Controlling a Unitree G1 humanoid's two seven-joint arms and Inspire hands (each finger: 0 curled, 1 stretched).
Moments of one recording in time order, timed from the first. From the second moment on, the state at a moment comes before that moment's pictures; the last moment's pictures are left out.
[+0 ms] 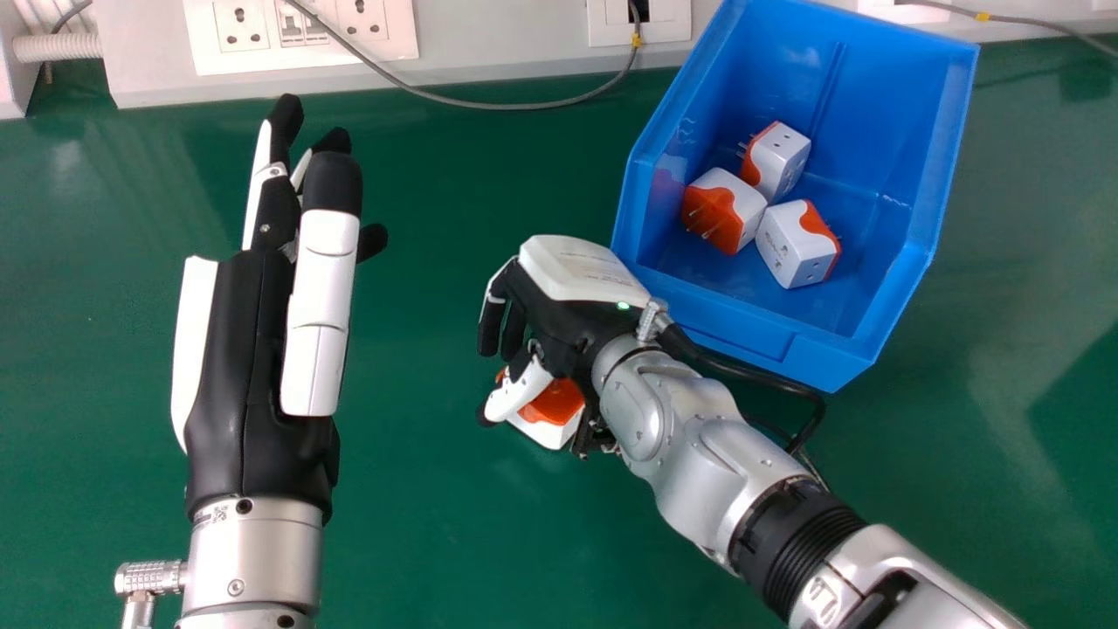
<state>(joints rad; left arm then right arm) 0.28 -0.04 -0.09 -0.79 0.14 0.28 0.07 -0.85 0.05 0.62 0.93 -0.68 0.09 -0.05</state>
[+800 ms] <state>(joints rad) 0.26 -0.04 -0.11 -0.79 0.16 0.30 0.07 -0.85 -0.04 0.69 0.80 -0.78 -0.09 -0.02</state>
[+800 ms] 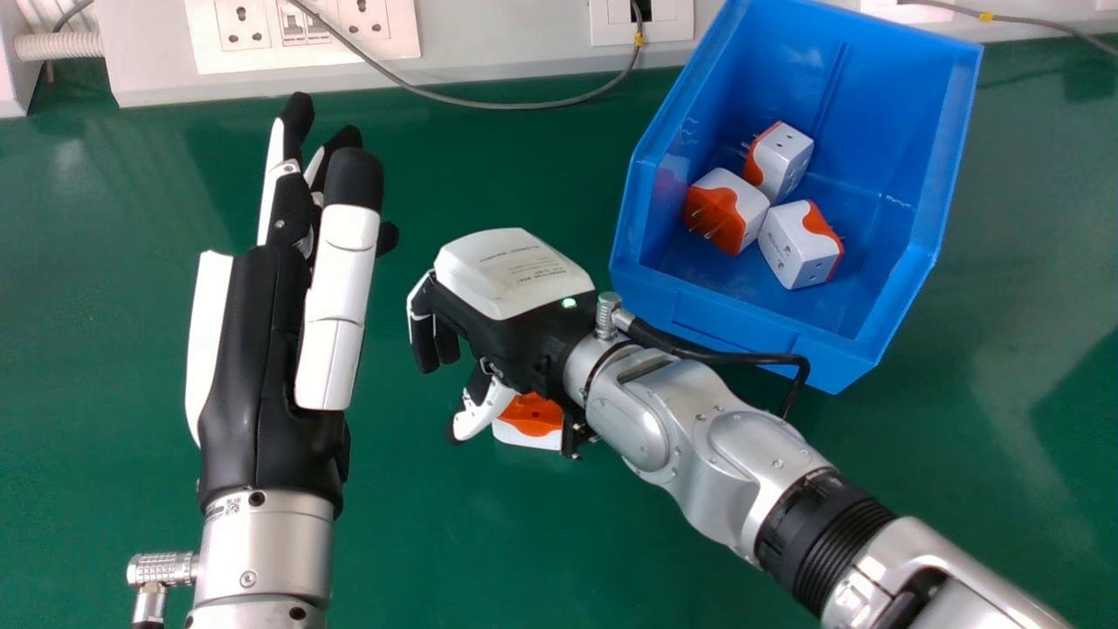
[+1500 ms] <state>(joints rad) 0.23 -0.04 -0.08 -0.73 0.14 0.28 0.07 -0.83 -0.09 0.68 0.63 -0.80 -0.02 0.17</state>
